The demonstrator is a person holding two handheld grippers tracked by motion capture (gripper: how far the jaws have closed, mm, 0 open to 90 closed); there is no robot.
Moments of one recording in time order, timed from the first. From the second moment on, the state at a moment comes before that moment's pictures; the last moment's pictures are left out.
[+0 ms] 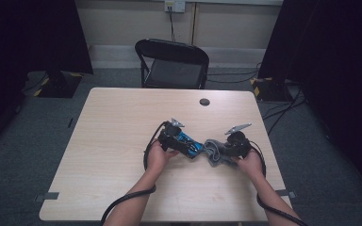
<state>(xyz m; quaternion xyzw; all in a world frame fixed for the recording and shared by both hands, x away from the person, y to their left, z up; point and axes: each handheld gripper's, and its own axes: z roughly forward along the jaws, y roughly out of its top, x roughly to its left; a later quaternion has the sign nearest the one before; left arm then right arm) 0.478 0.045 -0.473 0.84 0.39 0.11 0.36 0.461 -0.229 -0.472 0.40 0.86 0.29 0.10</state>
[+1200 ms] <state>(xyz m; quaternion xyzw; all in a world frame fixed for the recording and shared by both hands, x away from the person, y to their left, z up) 0.478 0.045 -0.474 0.84 0.40 0.11 0.36 0.439 -0.263 -0.463 0.37 0.86 0.33 0.11</state>
